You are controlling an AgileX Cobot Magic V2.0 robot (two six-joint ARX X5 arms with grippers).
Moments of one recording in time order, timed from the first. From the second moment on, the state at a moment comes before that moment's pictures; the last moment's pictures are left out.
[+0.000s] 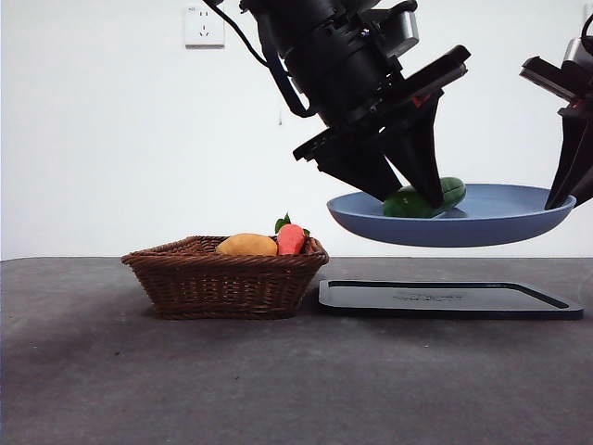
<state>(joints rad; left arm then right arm) -0.83 1.92 1.57 -0.56 0.21 -0.02 0.01 1.39 1.00 -0.71 -0.46 0.24</state>
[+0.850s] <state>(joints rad) -0.84 1.67 1.57 -0.67 0.24 -0.03 0.01 1.40 1.00 -0.78 -0.43 0.37</state>
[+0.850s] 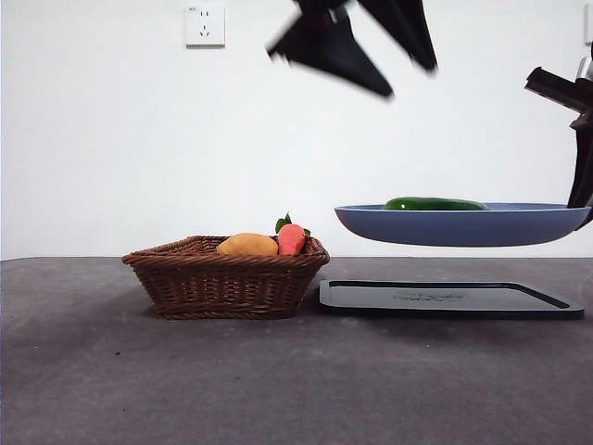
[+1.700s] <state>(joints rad) -0.79 1.06 1.57 -0.83 0.24 -0.03 -0.03 1.87 1.25 -0.59 -0.41 0.42</state>
